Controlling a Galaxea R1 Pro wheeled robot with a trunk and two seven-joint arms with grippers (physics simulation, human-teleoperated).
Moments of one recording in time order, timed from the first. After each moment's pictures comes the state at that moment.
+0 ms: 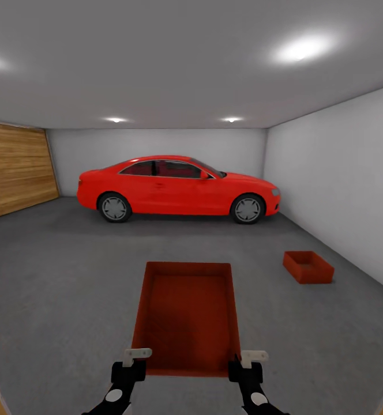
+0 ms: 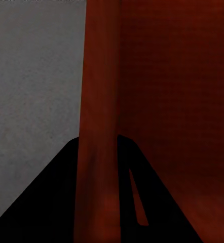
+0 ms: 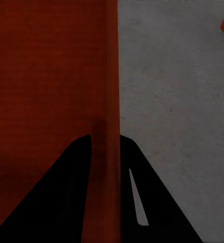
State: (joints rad) left arm -0.48 -0.09 -0.08 -0.25 0.02 -0.29 0.19; right arm -0.50 0.14 0.12 -0.17 -0.05 -0.37 -0.22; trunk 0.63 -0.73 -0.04
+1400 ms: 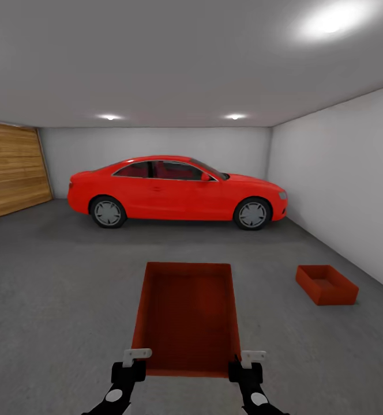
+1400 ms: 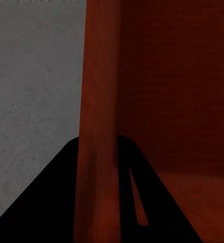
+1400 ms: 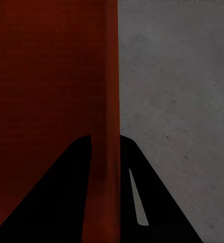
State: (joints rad) left arm -0.48 -0.09 -0.08 -0.25 0.02 -0.28 0.19; right arm -0.50 0.14 0.12 -0.17 -0.04 -0.37 -0.22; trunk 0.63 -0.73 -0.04
